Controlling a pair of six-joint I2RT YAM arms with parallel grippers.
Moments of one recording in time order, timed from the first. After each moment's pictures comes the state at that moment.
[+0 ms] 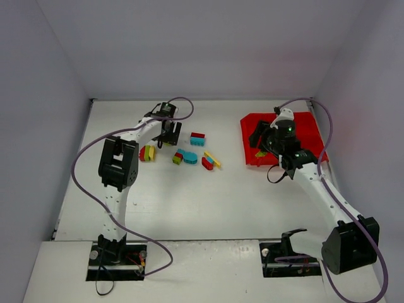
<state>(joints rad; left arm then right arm) -0.34 2.17 1.73 -0.63 -0.20 -0.09 0.24 1.19 0.92 -0.24 0.02 0.39</state>
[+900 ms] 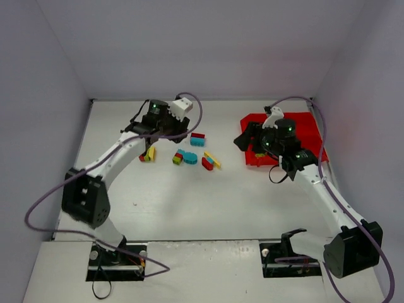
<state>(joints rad) -0.40 1.69 1.40 -0.38 0.21 0.18 0.28 1.16 0.93 -0.24 -0.26 0.39</state>
